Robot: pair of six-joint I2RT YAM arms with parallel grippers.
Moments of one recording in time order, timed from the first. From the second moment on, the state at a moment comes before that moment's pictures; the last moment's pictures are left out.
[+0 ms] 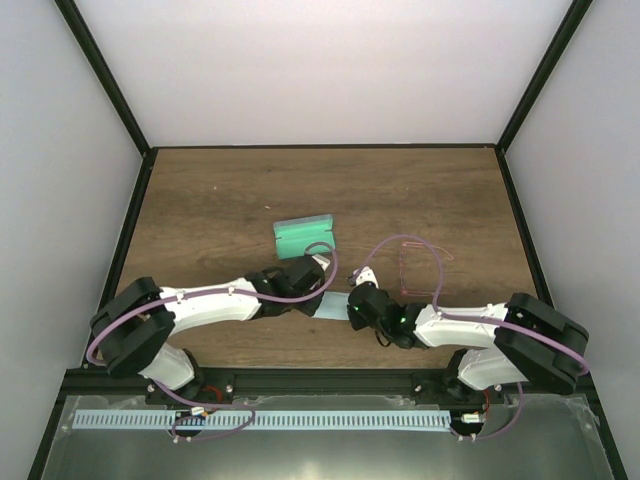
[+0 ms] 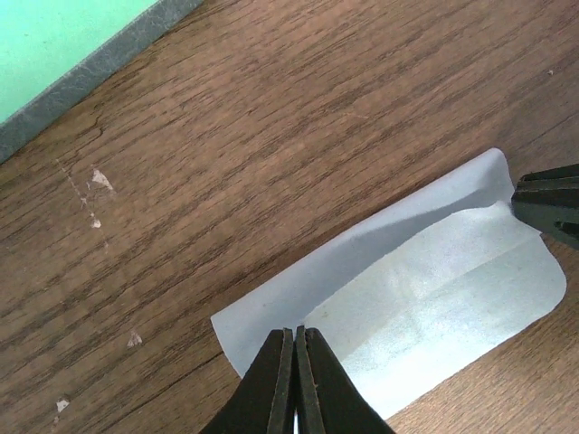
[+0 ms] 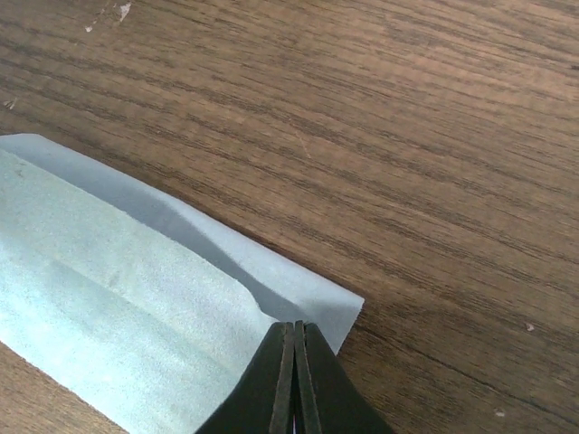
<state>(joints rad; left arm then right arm) -0.98 1.51 0.78 -0.26 -0.15 -0.37 1.02 1.32 0.41 0.05 0.35 0.48</state>
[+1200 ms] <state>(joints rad) -1.00 1.52 0.73 -0.21 -0.15 -0.39 1.04 1.32 0.41 0.03 0.37 0.50</state>
